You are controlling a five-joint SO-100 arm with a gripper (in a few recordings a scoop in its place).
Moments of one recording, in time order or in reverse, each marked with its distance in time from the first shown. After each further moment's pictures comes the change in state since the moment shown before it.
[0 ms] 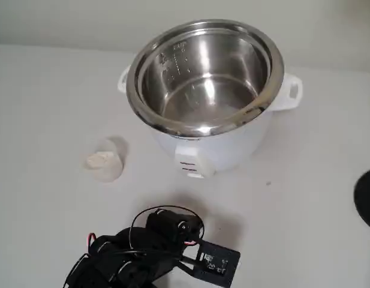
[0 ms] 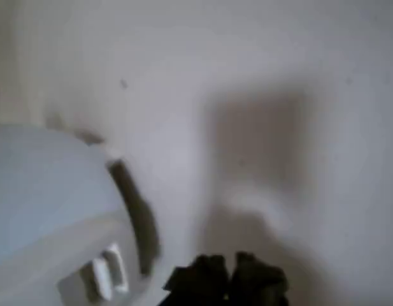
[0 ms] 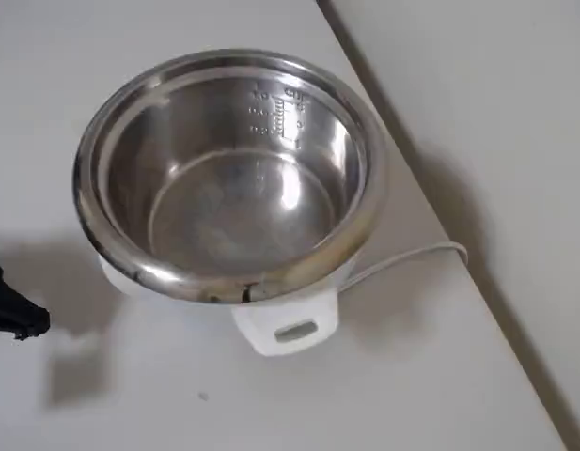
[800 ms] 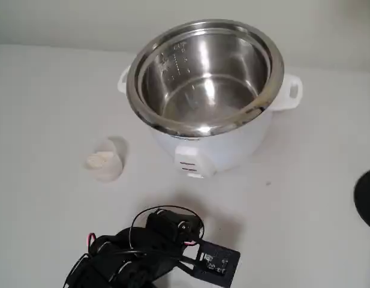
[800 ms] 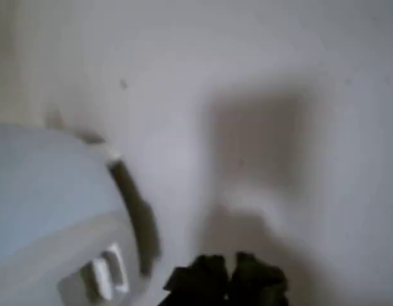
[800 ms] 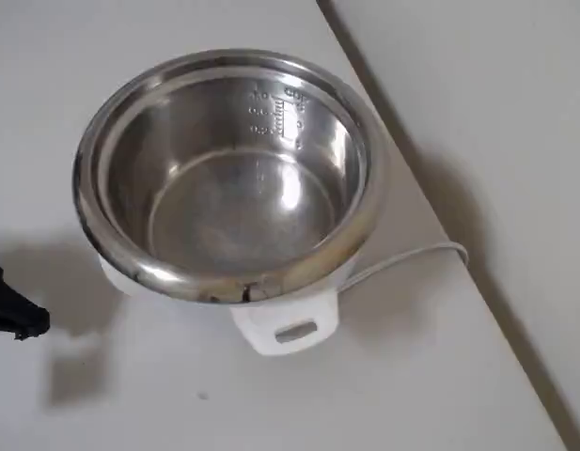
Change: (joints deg) arm 0.0 0.0 0.0 0.0 0.0
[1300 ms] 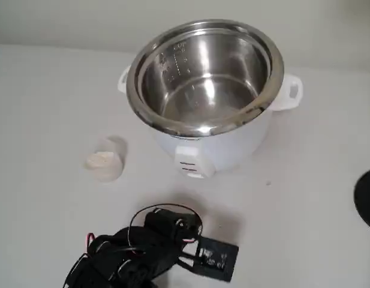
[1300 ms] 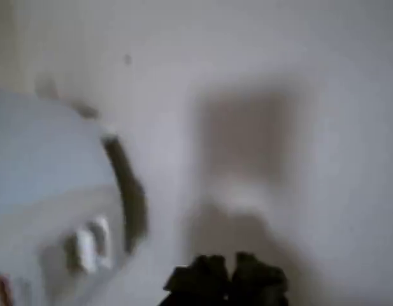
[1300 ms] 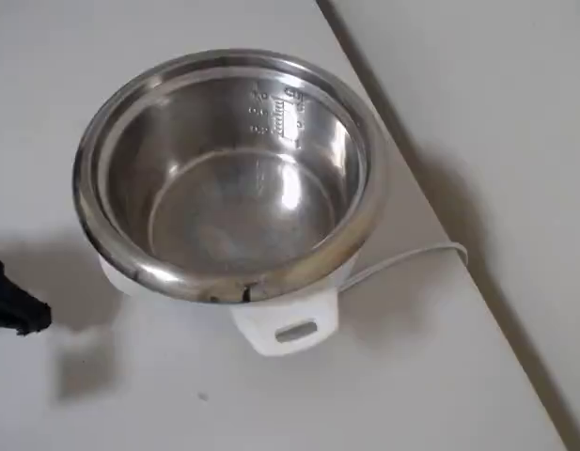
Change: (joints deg) arm -8.3 0.0 0.8 0.8 -8.5
